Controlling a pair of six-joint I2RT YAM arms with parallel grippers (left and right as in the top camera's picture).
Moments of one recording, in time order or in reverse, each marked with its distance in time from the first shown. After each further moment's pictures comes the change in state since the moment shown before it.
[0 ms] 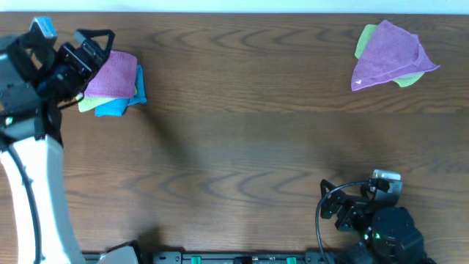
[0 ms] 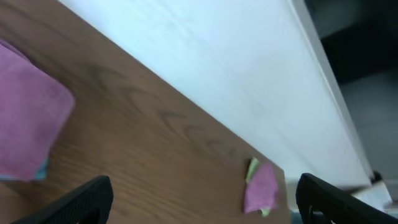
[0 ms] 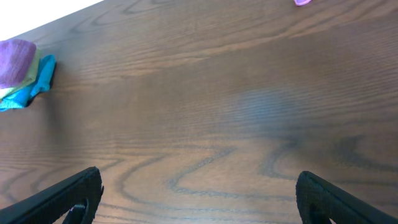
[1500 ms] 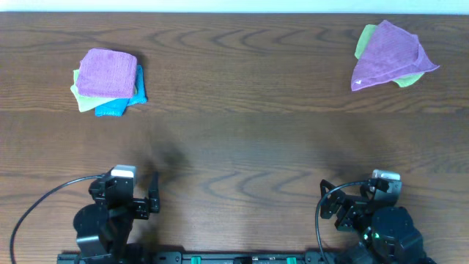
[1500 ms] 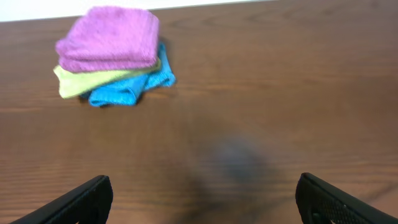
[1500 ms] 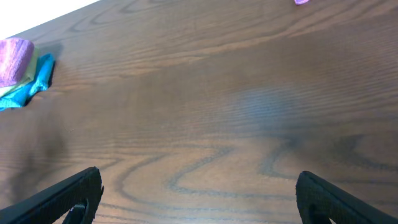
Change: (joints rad) left arm -0.233 -1.286 -1.006 -0.223 -0.517 0.760; right arm 0.000 0.000 -0.004 0.000 0.001 0.000
